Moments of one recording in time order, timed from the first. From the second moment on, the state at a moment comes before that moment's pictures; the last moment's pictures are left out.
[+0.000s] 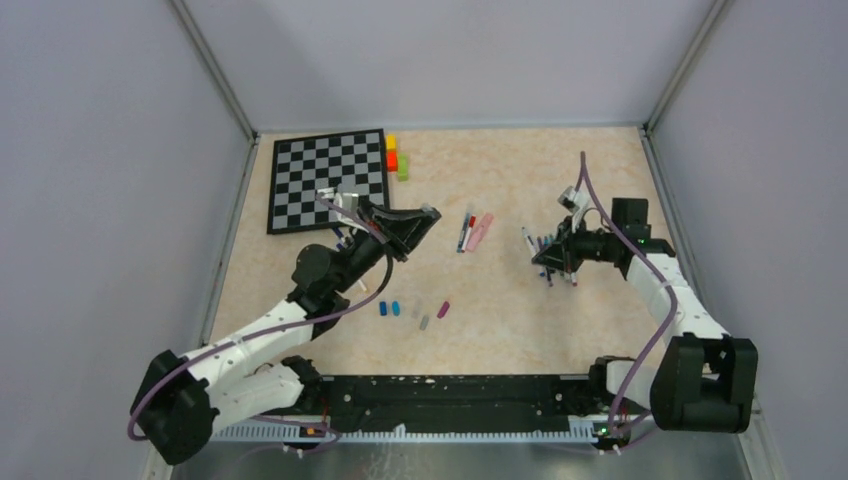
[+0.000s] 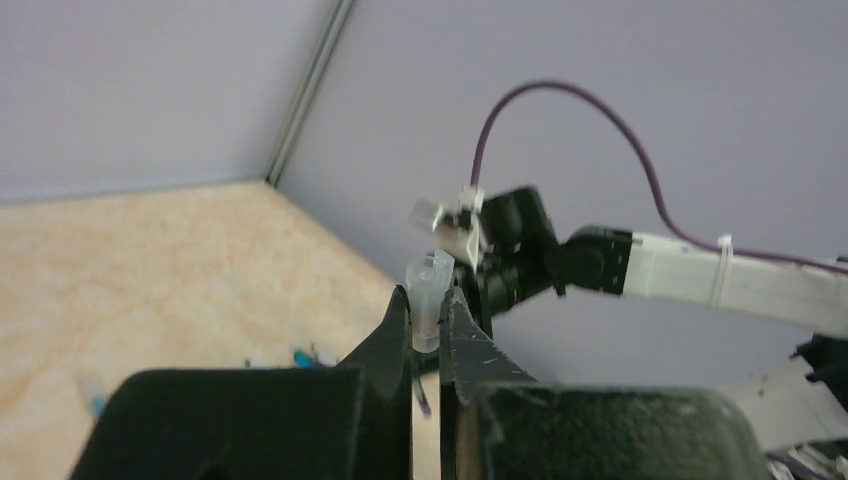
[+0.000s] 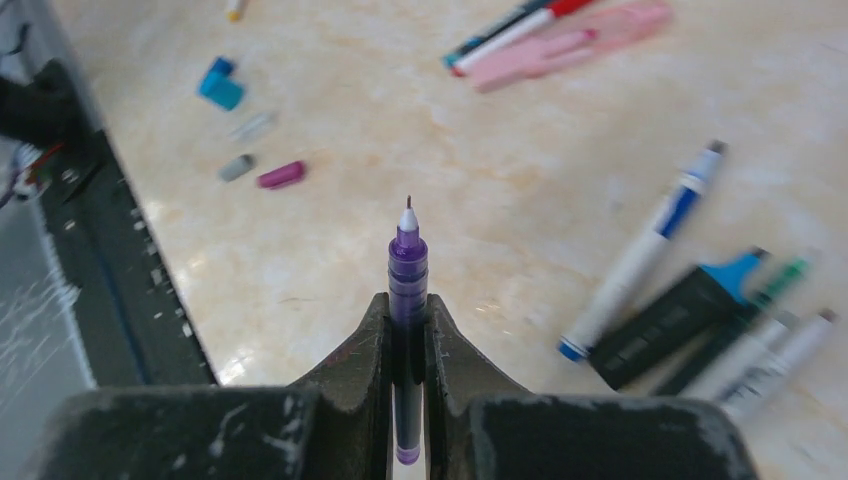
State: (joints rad) left arm -0.71 1.05 0.57 0.96 0.19 -0.64; right arm 0.00 1.18 0.75 -0.50 -1.01 -0.41
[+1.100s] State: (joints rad) left arm -0.71 0.71 0.29 0.18 0.43 -0.54; right arm -0.26 1.65 0.94 -0.46 -0.56 -0.31
